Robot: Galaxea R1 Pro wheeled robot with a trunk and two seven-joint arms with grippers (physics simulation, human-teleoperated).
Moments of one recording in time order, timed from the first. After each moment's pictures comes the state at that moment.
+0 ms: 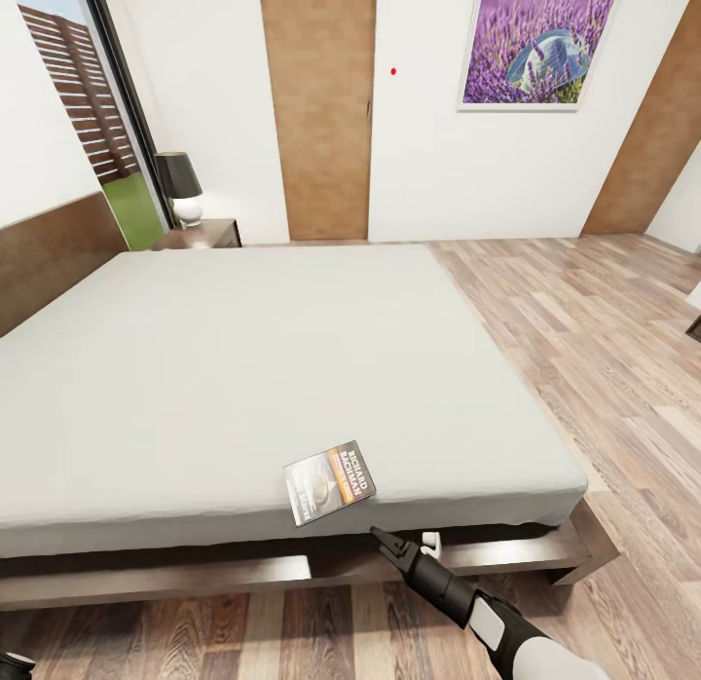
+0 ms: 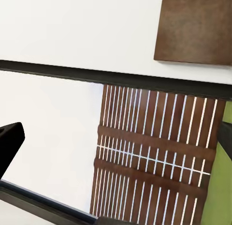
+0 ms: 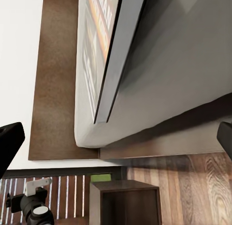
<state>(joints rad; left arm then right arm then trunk) -0.35 0.52 -0.43 -0.51 0.21 0.41 1.54 -0.63 0.08 -0.87 -0.16 0.24 0.23 1.14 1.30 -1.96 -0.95</state>
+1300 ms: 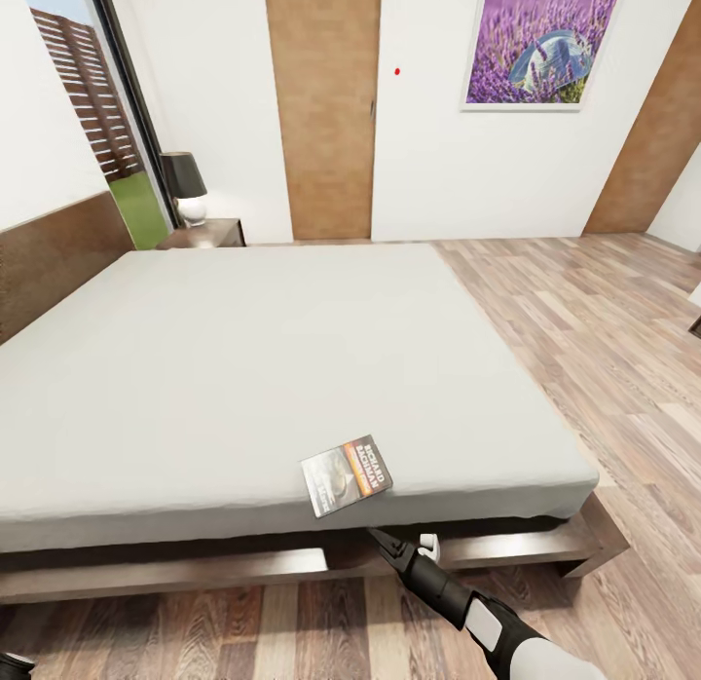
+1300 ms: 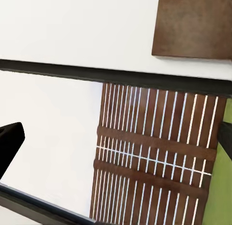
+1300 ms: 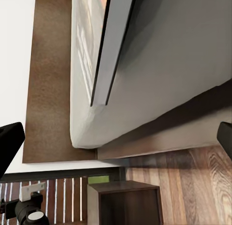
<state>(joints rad) -0.35 0.52 -0.43 -0.50 0.21 0.42 1.53 -0.63 0.09 -0.88 -0.15 0.23 0.22 1.10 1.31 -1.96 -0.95</state>
